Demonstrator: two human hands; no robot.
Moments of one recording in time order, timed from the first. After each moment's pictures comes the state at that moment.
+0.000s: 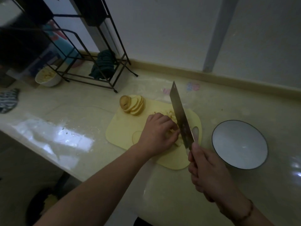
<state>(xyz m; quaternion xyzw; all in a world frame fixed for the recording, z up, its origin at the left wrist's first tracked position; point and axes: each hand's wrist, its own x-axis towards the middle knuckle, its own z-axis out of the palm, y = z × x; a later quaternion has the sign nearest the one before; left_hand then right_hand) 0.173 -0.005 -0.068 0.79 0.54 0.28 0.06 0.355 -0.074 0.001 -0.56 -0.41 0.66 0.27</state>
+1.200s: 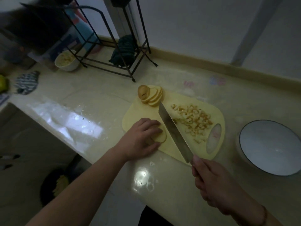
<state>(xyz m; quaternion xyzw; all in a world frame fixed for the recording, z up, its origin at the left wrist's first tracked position) 0.062 -0.063 -0.080 0.82 0.52 0.18 0.13 0.334 -0.088 -0.014 -0.55 -0.44 0.70 0.12</state>
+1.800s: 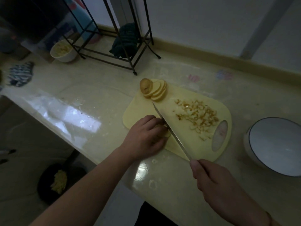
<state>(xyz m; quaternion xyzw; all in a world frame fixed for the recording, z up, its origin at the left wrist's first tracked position) 0.077 -0.066 -0.087 0.82 0.52 0.25 0.05 0.325 -0.095 -0.012 -0.54 -0.64 0.53 0.11</state>
